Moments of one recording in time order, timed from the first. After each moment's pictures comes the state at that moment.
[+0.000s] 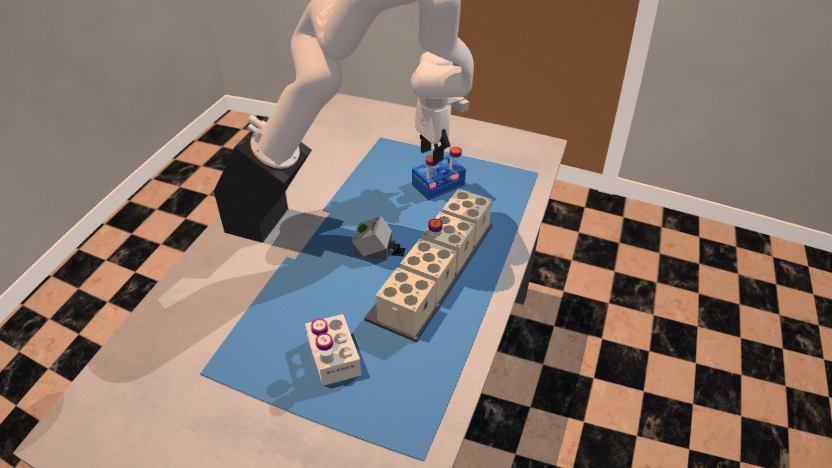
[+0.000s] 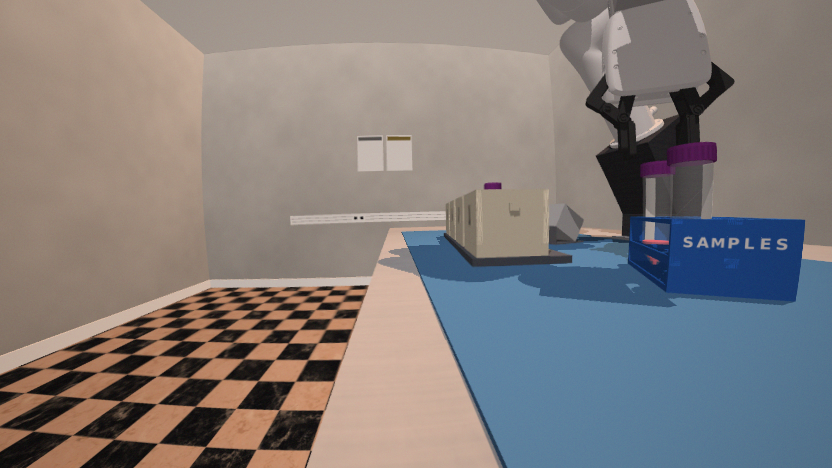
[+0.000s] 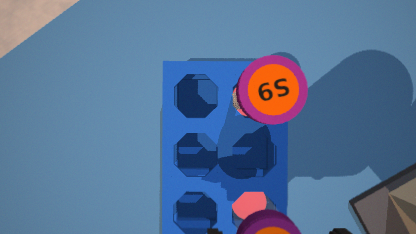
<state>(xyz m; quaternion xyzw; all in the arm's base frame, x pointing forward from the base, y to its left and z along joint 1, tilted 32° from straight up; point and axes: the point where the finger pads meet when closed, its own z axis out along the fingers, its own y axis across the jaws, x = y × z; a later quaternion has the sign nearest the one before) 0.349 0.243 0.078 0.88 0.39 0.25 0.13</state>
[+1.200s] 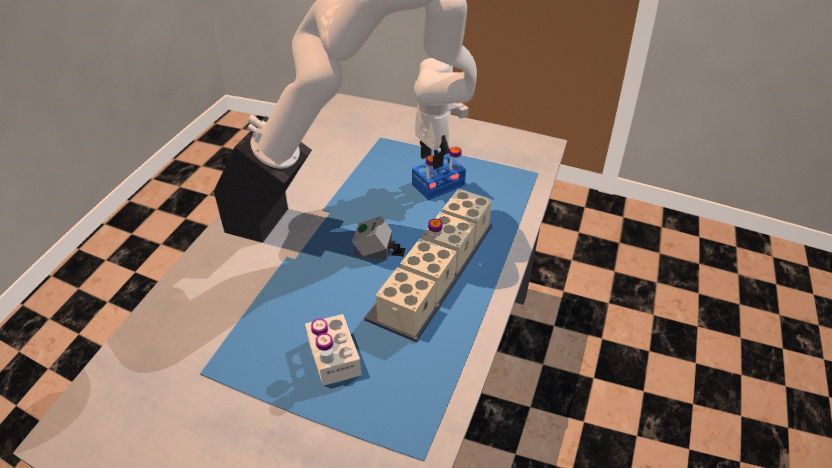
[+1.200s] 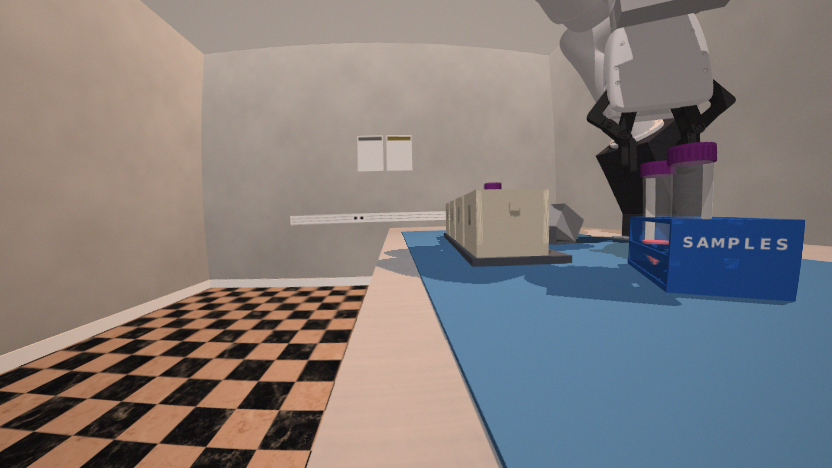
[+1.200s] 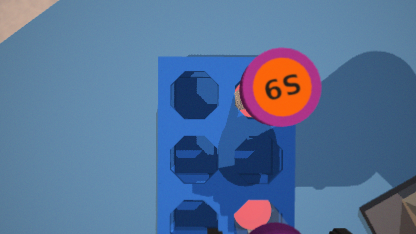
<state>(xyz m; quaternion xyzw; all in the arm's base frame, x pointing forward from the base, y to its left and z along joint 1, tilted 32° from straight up) 0.360 0.242 0.062 0.88 0.39 0.25 0.13</state>
